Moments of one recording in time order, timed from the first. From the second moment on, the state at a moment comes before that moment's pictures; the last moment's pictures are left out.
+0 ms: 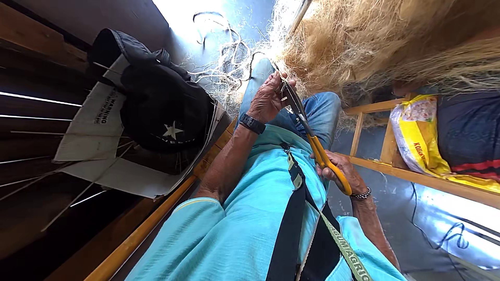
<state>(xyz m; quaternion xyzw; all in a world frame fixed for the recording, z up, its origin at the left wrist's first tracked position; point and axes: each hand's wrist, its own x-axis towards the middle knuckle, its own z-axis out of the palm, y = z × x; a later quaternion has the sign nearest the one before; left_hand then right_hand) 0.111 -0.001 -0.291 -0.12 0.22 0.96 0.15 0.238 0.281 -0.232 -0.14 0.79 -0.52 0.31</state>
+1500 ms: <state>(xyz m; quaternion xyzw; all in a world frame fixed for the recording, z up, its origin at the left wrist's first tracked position) 0.108 -0.024 -0.291 -0.19 0.21 0.96 0.05 0.251 0.289 -0.240 -0.12 0.84 -0.48 0.23</state>
